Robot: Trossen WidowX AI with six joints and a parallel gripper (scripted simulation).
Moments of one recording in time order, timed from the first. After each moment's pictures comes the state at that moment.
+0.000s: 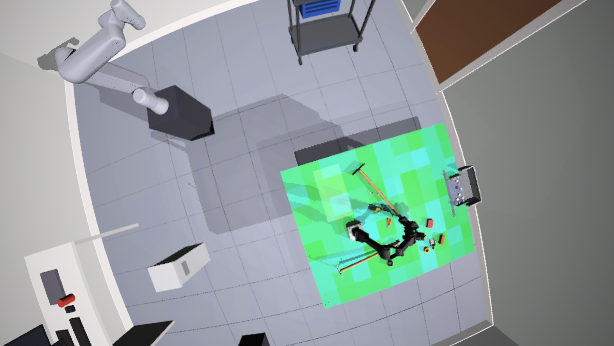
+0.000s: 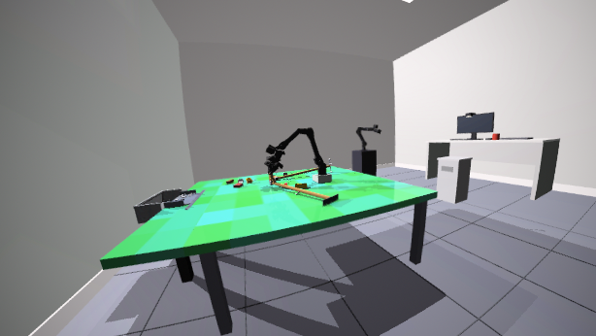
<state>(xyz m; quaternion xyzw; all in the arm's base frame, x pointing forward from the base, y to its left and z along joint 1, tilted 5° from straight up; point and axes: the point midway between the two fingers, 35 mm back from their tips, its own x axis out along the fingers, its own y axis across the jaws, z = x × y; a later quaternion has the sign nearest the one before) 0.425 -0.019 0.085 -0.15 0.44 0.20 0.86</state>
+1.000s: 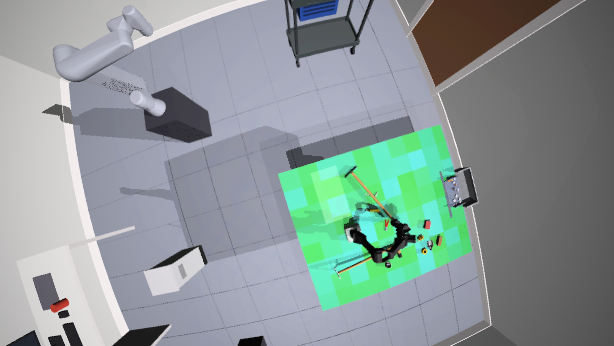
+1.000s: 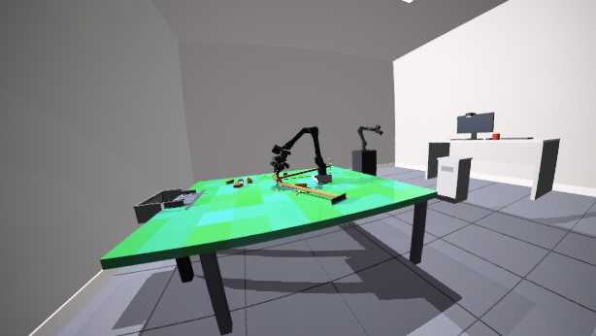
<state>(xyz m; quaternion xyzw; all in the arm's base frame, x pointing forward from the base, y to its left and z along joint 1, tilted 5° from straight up) 0.379 -0.014 0.079 -0.15 0.44 0.21 0.86</state>
